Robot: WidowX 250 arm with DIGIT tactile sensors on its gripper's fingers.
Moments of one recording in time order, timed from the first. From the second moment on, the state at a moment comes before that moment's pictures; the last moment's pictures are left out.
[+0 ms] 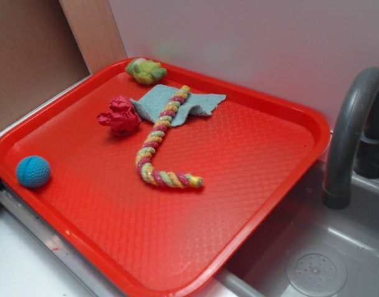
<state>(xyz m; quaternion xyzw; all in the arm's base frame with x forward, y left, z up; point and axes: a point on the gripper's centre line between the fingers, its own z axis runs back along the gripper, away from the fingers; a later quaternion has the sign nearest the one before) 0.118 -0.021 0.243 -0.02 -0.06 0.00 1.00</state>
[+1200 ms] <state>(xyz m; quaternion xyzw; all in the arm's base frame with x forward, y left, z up) 0.171 -0.112 0.187 -0.06 -0.02 0.20 0.98</state>
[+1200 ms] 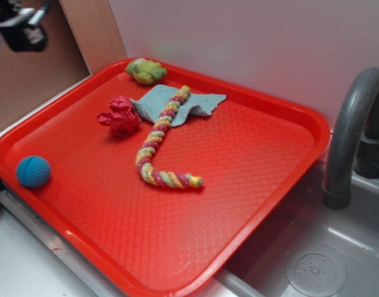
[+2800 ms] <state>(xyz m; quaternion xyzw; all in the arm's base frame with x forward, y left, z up) 0.247 -0.176 0.026 -0.04 -0.04 0.20 0.98</state>
